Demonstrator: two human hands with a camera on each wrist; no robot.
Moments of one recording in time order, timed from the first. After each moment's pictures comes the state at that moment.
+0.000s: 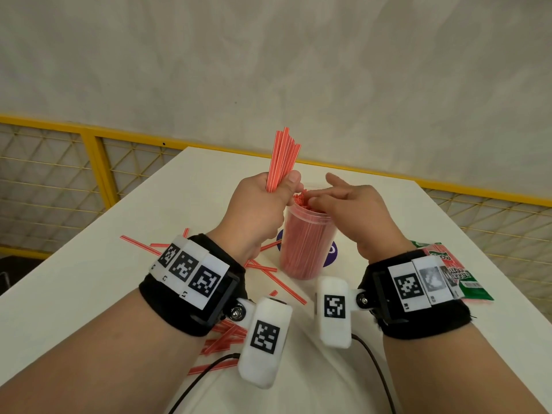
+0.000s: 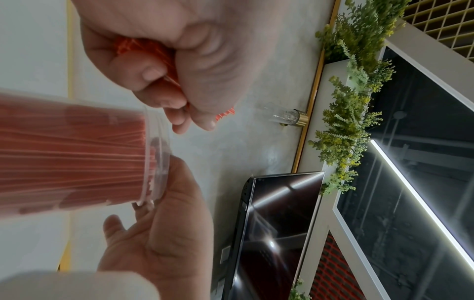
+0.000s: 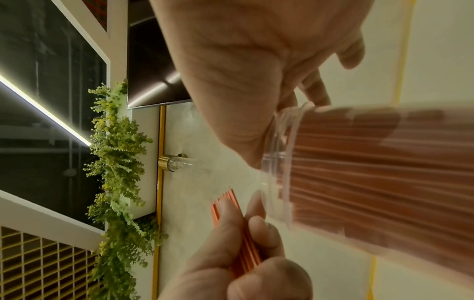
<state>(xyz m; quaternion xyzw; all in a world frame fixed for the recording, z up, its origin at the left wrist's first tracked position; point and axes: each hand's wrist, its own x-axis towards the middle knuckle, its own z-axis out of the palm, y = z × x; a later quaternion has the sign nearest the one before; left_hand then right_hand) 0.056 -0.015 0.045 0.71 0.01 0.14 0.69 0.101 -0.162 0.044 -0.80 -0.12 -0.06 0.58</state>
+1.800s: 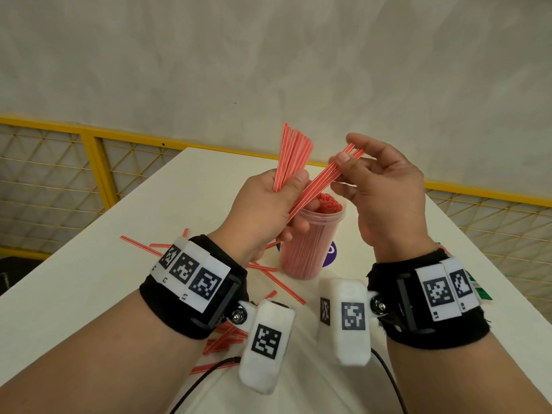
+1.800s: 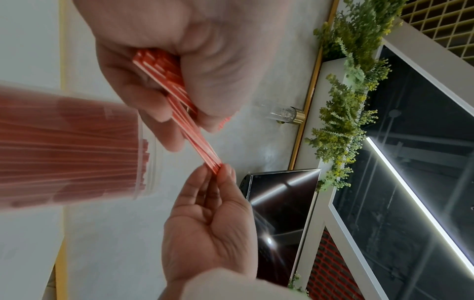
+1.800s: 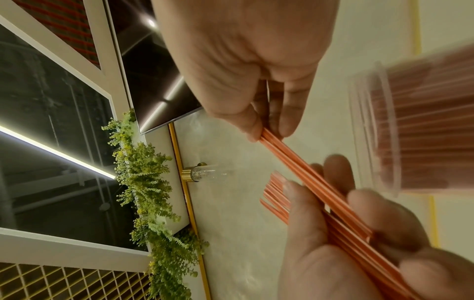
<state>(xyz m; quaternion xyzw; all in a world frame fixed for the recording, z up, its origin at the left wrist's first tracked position) 0.047 -0.021 0.051 0.68 -0.04 0.10 0.72 0.081 -0.162 0.075 -0.61 -0.15 -0.17 0.76</state>
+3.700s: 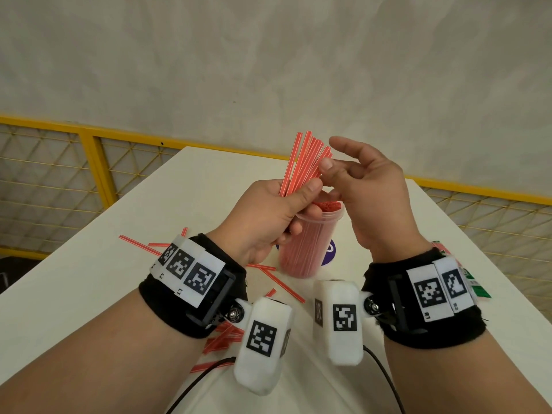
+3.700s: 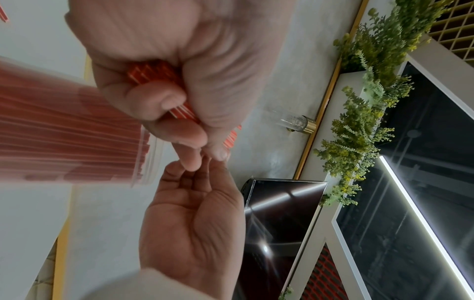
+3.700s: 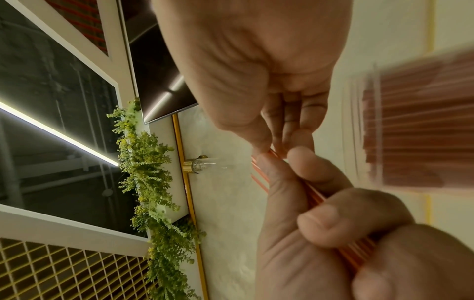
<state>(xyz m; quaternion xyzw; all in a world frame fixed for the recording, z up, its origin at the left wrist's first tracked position) 0.052 -0.020 0.044 0.64 -0.06 0.01 0.76 0.075 -0.159 0.075 -0.69 -0.17 -0.13 0.69</state>
